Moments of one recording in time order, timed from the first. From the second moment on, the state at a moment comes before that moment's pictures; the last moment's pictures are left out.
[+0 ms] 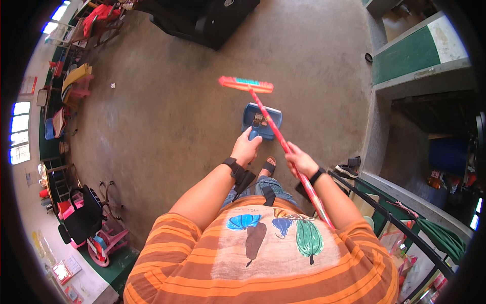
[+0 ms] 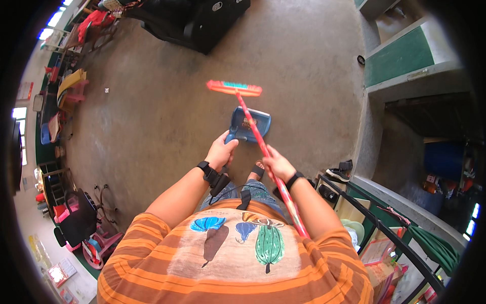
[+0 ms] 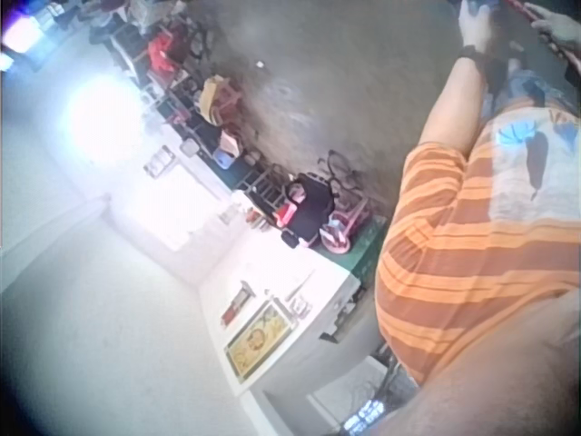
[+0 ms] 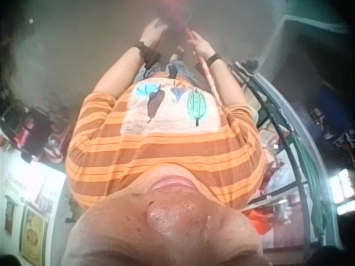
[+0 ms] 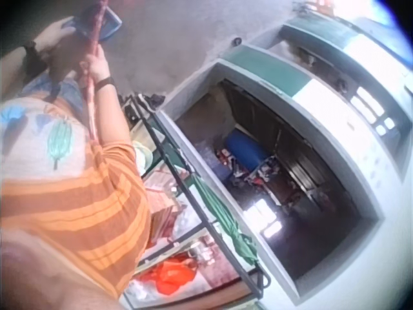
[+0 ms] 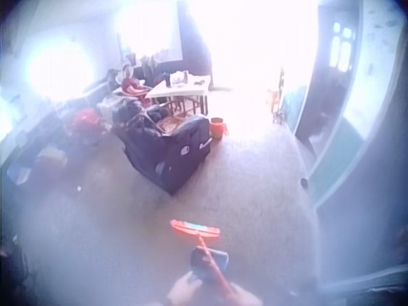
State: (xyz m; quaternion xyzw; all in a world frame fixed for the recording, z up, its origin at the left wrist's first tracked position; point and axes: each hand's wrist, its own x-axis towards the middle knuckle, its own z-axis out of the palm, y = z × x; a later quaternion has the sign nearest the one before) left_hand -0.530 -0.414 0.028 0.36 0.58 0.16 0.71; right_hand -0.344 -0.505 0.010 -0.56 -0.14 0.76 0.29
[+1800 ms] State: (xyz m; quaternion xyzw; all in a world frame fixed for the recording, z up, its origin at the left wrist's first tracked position) left_hand -0.742 -0.577 0.028 0.36 0.57 0.13 0.73; right_hand -0.564 -0.634 -0.030 -0.62 -0.14 0.73 0.23
